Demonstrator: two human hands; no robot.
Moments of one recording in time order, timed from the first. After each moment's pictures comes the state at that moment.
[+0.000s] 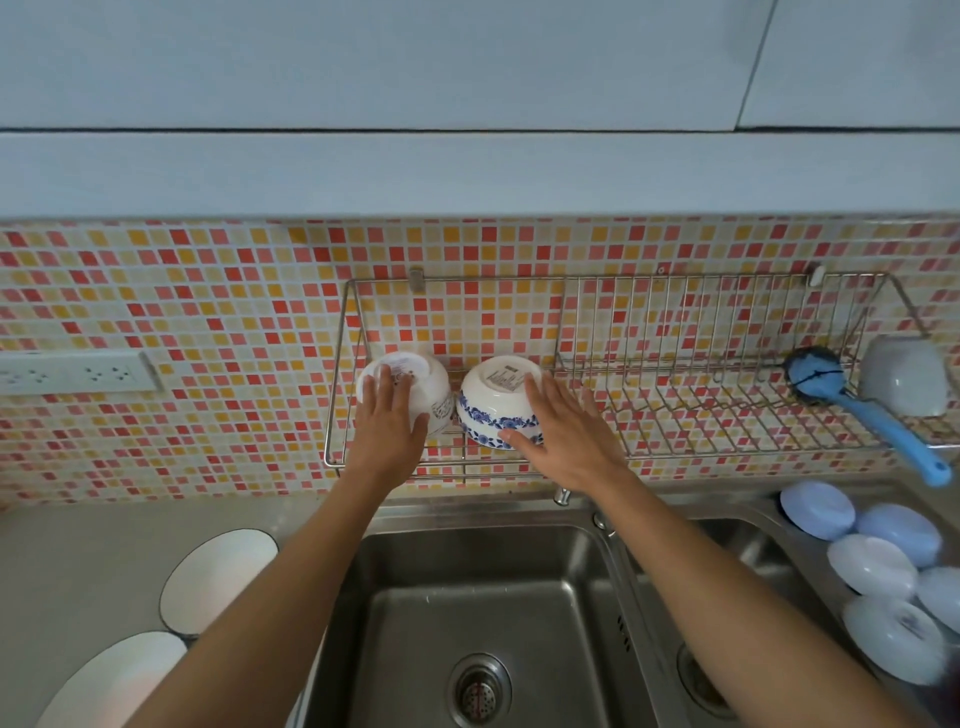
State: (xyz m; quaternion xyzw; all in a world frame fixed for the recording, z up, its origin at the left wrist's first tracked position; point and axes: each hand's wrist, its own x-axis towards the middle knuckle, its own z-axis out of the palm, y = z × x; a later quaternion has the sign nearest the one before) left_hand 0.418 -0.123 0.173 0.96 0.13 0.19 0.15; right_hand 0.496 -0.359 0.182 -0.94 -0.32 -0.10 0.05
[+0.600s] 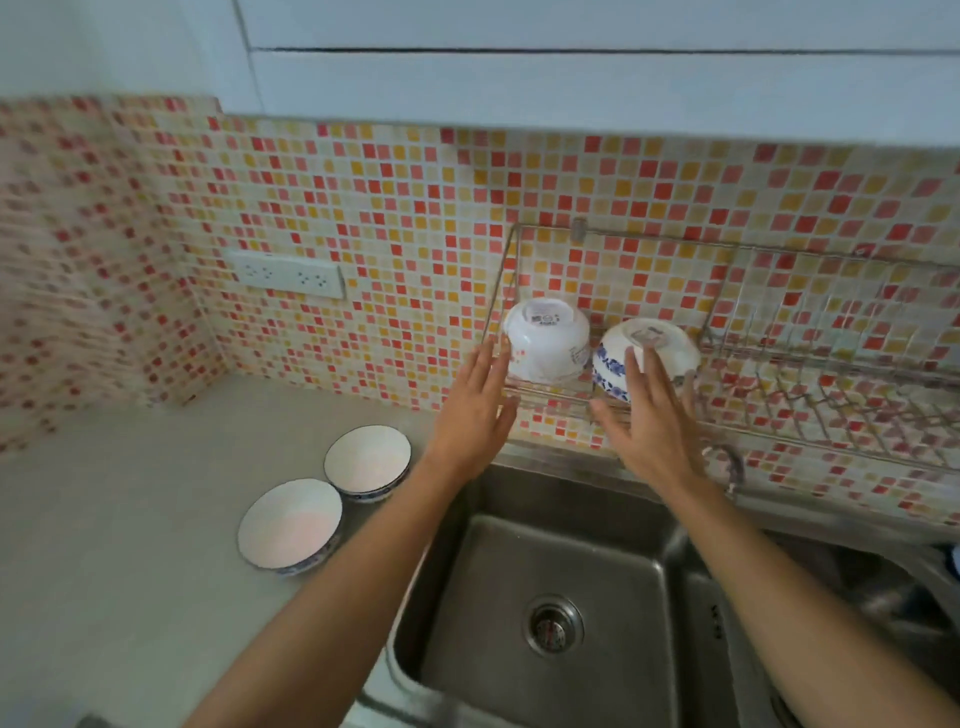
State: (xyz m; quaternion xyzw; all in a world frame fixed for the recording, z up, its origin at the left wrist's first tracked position) left_hand 0.297 -0.129 0.171 0.95 0.12 0.25 0.17; right_hand 0.435 -0.320 0.161 -0.90 -0.36 -0.21 0.16
